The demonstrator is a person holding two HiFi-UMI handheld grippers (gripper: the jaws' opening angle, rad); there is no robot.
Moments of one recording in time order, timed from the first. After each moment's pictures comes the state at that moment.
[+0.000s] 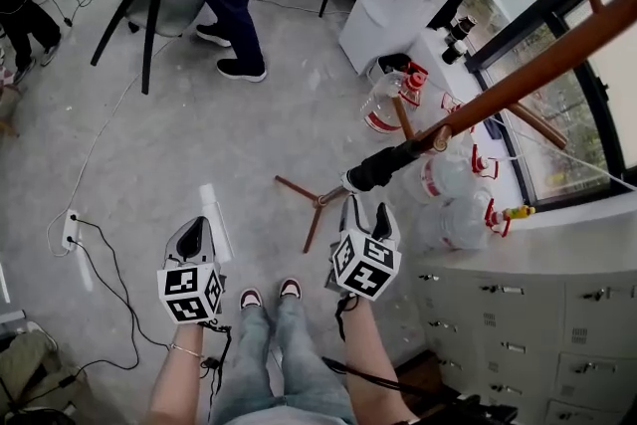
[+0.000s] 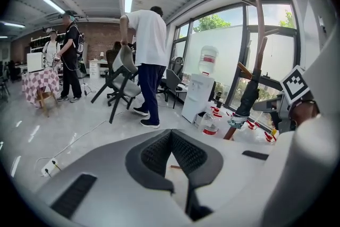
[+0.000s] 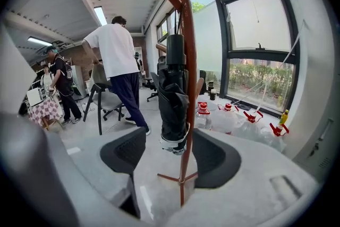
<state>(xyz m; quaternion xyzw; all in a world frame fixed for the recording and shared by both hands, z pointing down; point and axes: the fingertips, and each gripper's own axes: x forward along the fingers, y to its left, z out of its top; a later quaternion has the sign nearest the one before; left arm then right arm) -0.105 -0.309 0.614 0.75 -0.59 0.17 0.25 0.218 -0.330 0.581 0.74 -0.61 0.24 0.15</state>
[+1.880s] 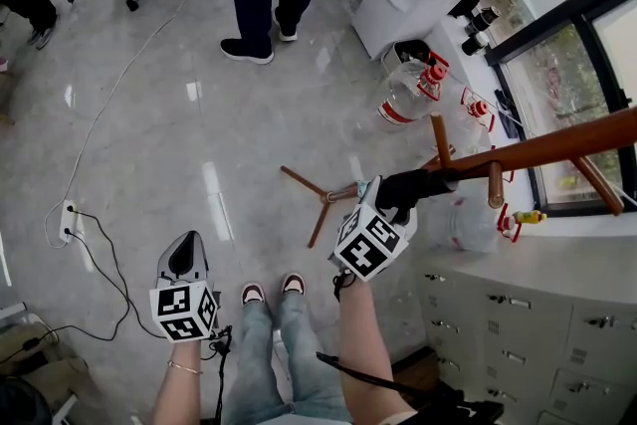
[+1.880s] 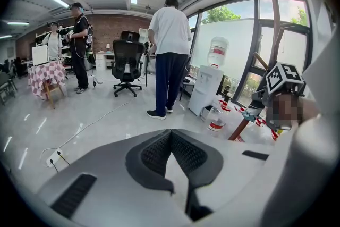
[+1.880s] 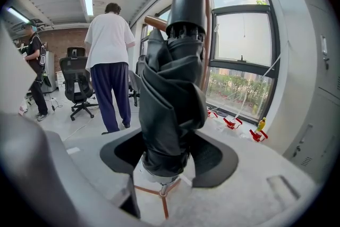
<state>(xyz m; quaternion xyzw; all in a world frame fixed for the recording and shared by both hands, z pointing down) -0.133 -0.324 0.661 0.72 -0.60 0.19 0.29 0.250 -0.404 0.610 0.83 -0.49 0.19 0.17</state>
